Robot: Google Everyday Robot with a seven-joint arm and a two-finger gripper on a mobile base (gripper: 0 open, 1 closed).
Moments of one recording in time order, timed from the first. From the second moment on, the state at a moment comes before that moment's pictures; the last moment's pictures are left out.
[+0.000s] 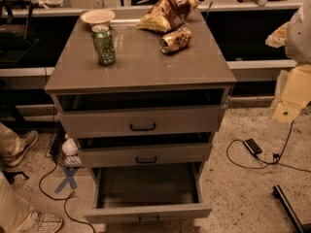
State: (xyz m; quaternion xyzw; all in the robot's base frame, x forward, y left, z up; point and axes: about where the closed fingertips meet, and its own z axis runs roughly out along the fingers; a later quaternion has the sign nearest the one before) arm 0.438 -0.217 0.976 -0.60 0.78 -0.03 0.16
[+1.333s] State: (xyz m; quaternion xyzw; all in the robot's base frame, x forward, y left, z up) arm 0.398 -0.077 0.802 -0.46 0.84 0.24 0.17
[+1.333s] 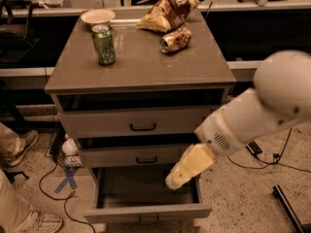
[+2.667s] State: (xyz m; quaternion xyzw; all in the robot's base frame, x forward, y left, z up) arm 0.384 -0.049 0.566 -0.36 0.88 0.30 0.04
